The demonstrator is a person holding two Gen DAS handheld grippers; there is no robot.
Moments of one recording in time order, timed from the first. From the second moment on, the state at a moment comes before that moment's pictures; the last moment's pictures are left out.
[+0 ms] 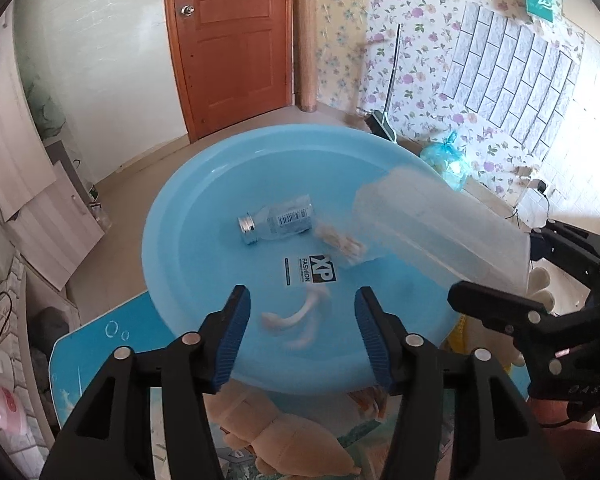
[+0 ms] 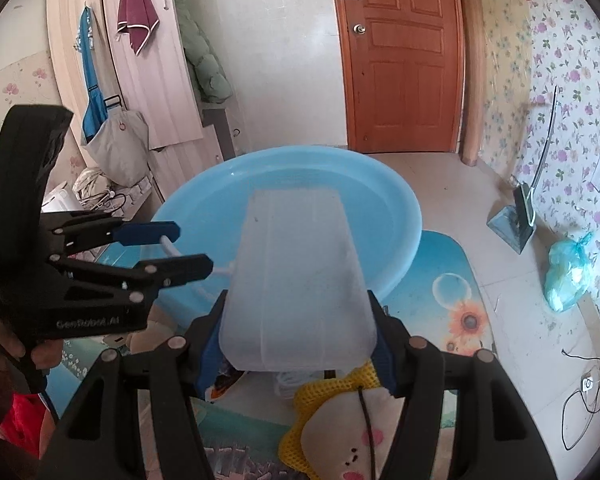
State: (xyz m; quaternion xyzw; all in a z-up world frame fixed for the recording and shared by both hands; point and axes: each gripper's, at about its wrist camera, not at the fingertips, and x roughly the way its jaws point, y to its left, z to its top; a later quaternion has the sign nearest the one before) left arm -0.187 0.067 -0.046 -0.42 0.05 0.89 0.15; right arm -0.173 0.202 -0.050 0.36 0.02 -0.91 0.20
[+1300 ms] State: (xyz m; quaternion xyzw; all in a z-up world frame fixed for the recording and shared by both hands) left arm -0.056 0.001 -0.091 -0.47 0.02 0.88 0.08; right arm -0.091 0.223 -0.068 0.41 0.03 -0.90 0.15
